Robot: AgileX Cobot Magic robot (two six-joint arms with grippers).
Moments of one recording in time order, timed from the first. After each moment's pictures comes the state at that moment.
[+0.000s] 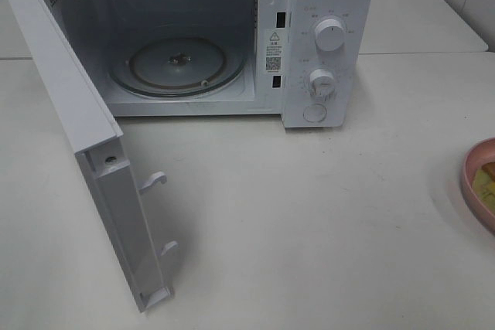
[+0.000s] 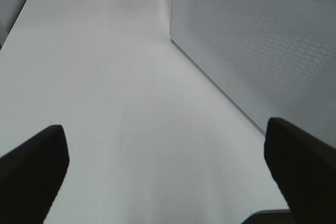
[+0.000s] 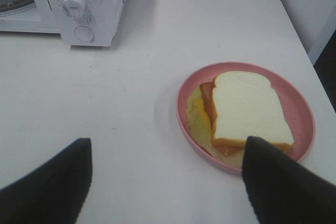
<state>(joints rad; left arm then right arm) -0.03 0.00 -0.52 -0.05 1.07 -0.01 0.06 0.00 -0.50 -0.05 1.00 0.03</state>
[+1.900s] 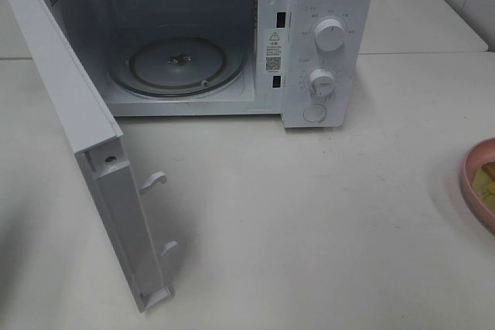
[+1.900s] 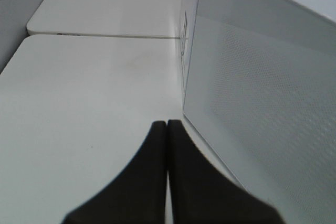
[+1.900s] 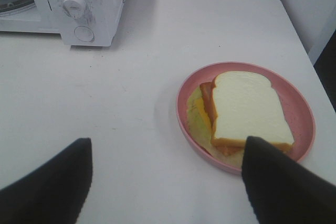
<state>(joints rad) -0.03 0.75 -0.28 -0.05 -0.03 -0.01 0.06 0.00 -0.50 -0.05 1.00 0.03</state>
